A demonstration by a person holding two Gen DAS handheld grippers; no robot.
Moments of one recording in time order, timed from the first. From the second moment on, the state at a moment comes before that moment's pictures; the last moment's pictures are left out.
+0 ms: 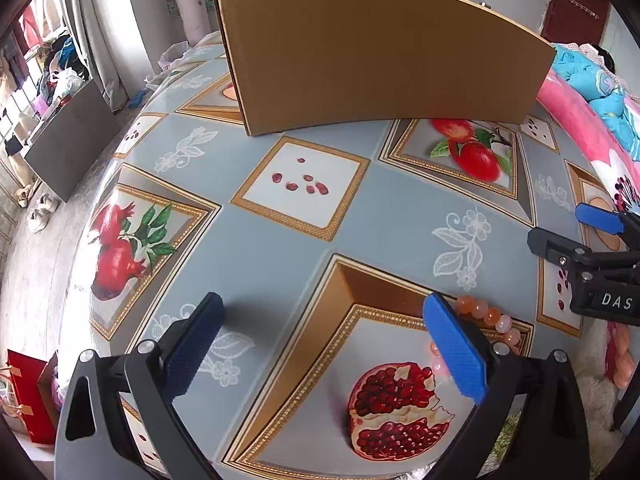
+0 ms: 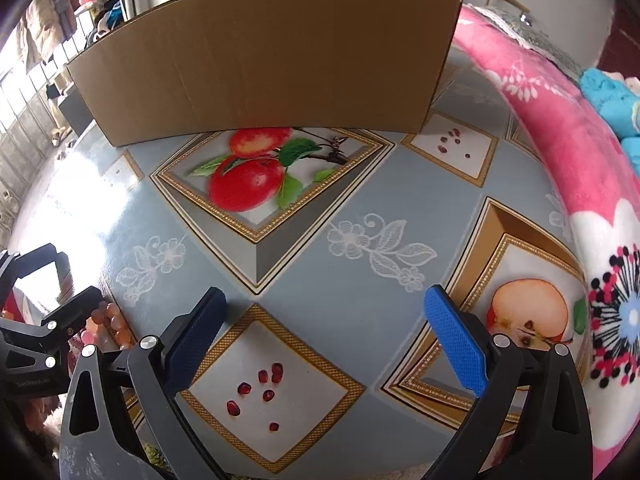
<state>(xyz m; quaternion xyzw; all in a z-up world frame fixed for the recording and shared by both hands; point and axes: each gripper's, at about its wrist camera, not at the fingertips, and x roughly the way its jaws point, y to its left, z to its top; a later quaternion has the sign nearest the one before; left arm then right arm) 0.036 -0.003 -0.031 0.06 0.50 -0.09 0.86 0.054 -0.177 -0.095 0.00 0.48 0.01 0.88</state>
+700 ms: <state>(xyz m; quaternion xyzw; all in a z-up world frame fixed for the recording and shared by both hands) 0.034 -0.002 -0.031 0.06 0.50 -0.09 0.86 0.021 -0.142 -0.078 -0.02 0.47 0.22 0.86</state>
